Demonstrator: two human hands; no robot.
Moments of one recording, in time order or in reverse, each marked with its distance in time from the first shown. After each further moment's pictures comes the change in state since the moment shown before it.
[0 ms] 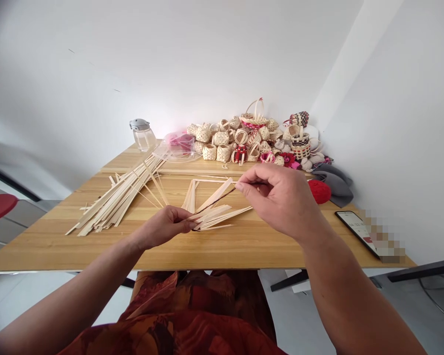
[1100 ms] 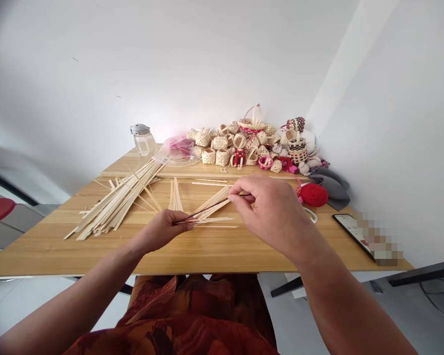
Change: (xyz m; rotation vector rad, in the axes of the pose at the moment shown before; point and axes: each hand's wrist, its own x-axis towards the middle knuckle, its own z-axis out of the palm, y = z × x) left_hand -0.001 -0.006 0.002 0.064 0.179 0.048; right_hand -0.004 -0.020 0.002 -0.210 -0.089 -0.089
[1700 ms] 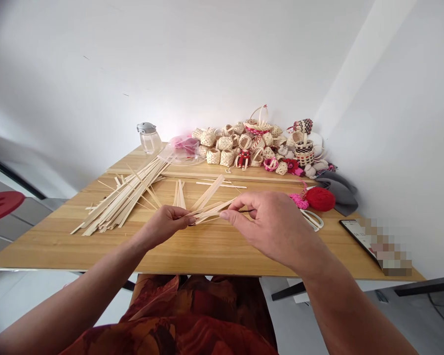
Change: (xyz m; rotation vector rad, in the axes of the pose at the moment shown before) left_hand 0.004 -0.007 -0.007 -0.021 0.075 -0.082; right_hand -0.004 -0.006 0.002 0.127 -0.238 0.143
